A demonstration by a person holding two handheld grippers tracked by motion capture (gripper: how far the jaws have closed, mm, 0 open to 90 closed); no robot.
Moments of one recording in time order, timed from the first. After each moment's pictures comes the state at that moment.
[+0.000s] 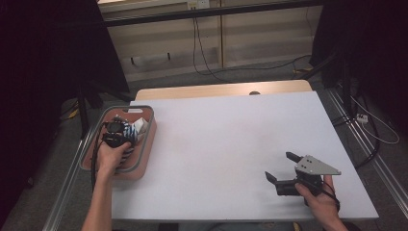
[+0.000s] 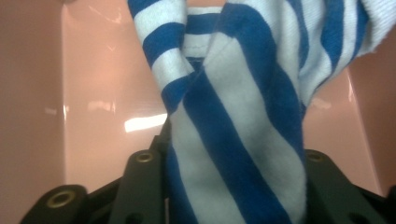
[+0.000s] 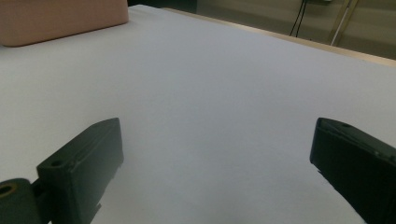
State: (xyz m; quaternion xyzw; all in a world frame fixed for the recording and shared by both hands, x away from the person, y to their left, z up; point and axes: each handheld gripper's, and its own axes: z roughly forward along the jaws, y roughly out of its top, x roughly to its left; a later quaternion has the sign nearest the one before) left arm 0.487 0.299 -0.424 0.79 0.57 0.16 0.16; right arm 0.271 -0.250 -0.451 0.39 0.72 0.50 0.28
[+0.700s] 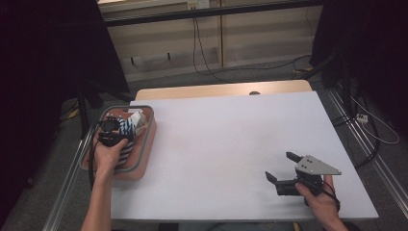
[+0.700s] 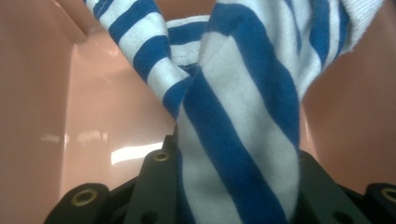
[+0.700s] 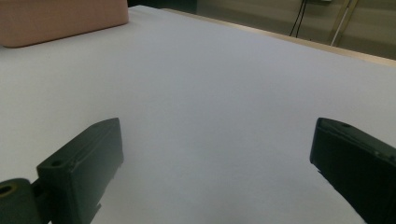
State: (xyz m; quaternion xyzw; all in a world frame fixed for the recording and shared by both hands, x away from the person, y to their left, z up) left arm 0.478 0.306 -0.408 0.76 0.57 0.17 0.26; right arm 0.271 -0.250 -0.451 0.39 0.72 0.50 0.28
